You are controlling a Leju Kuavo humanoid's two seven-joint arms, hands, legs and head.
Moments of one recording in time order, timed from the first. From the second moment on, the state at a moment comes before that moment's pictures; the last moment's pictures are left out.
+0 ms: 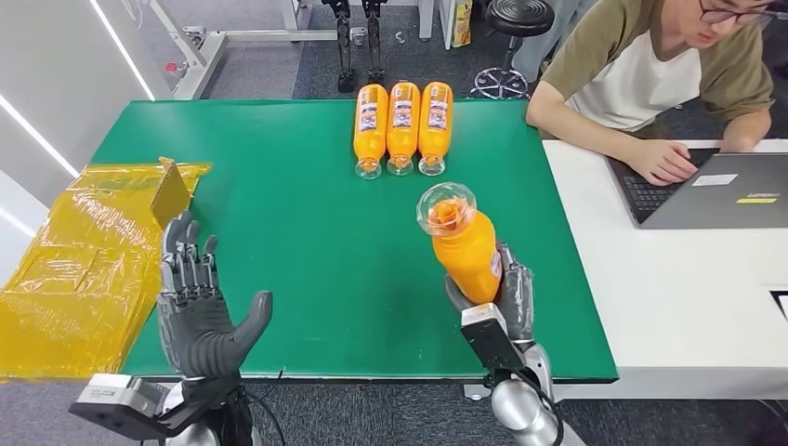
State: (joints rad) left arm 0.07 -0.17 -0.42 -1.52 -0.22 0.28 -0.46; right arm -0.20 -0.08 0.52 -1.32 0.36 -0.62 -0.43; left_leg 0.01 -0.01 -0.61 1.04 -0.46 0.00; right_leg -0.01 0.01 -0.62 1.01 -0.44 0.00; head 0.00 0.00
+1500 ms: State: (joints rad) left arm -0.04 -0.19 -0.47 -1.36 -0.15 -0.05 -0.41; right arm -0.22 0.02 0.67 -1.34 0.74 -0.22 -0.24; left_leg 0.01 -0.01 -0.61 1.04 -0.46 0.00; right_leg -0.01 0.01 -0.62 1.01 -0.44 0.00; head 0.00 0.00
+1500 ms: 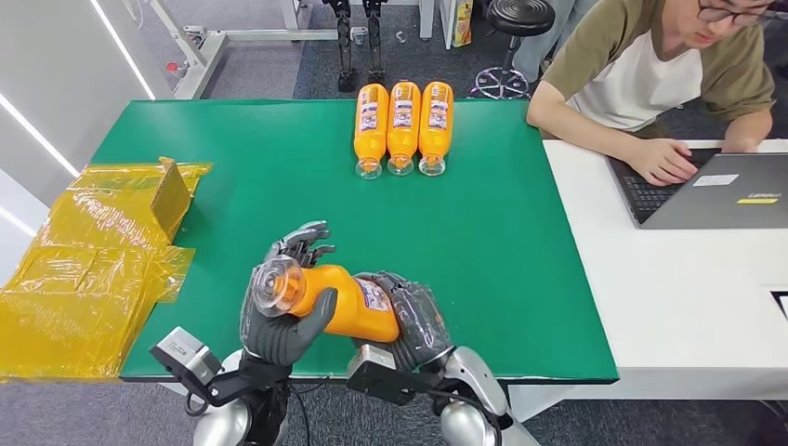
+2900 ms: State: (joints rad) left arm -0.31 0.29 -0.28 -1.18 -1.45 0.22 -0.23; right arm -0.04 0.09 0.58 -1.53 0.52 -0.41 -0.41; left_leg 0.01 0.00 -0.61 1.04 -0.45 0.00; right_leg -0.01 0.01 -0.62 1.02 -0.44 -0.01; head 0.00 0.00
